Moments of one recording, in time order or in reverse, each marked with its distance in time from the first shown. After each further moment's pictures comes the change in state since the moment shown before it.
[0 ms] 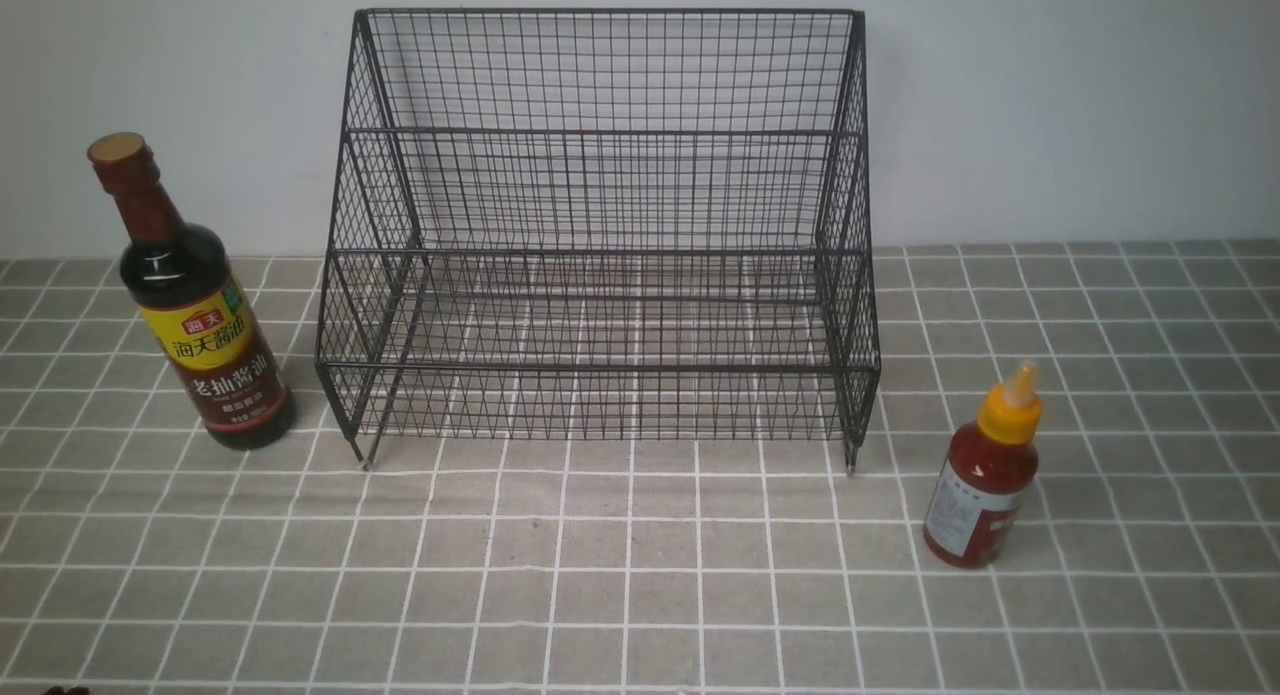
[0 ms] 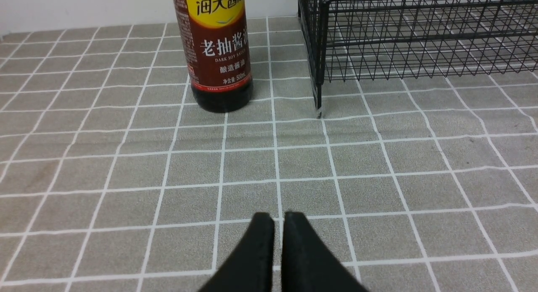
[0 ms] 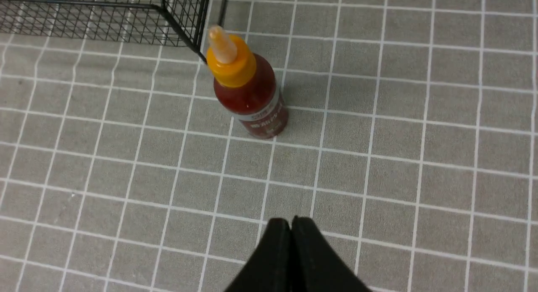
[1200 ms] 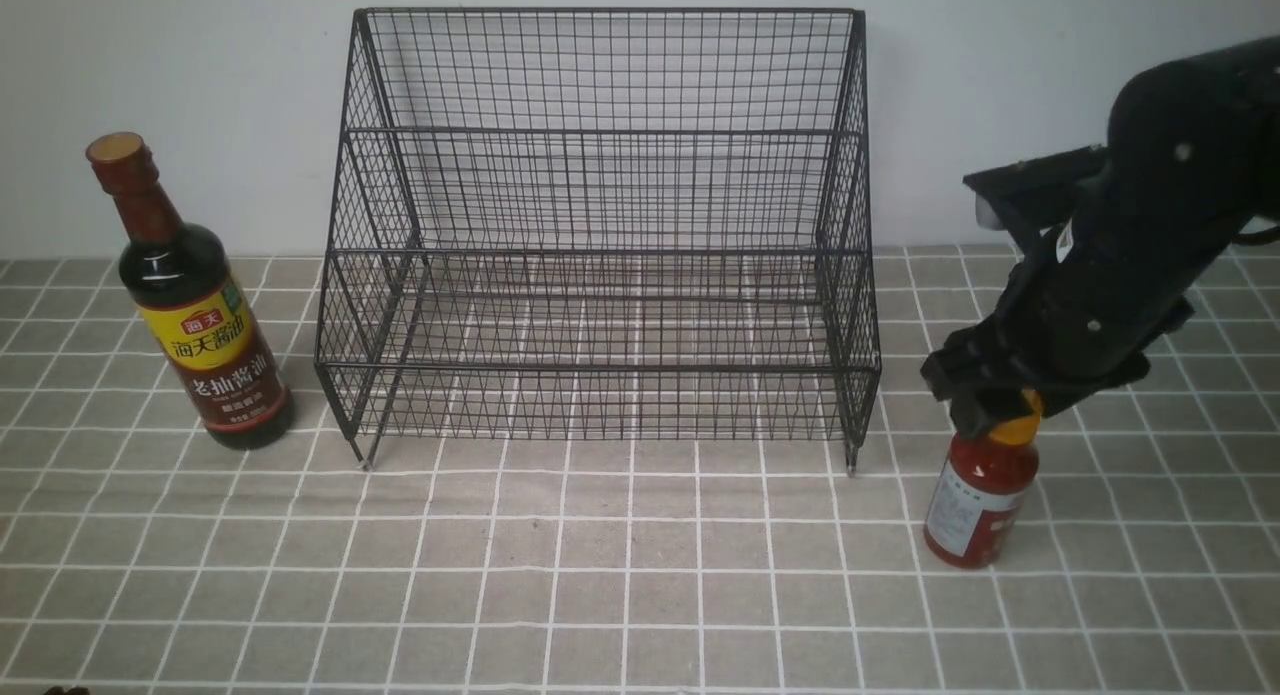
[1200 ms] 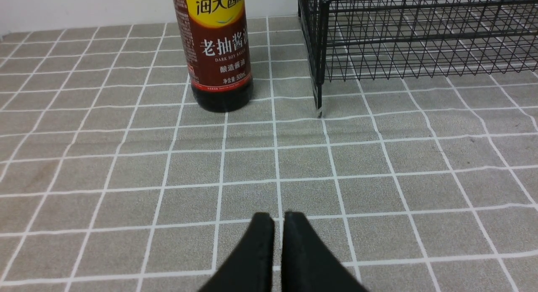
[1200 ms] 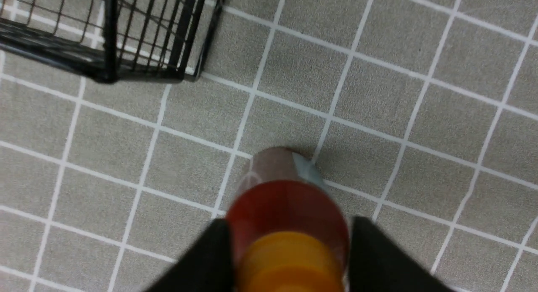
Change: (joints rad) right arm 0.330 0.686 -0.234 -0.249 -0.164 0.186; left arm 0.000 0.000 0.000 0.000 0.000 0.000
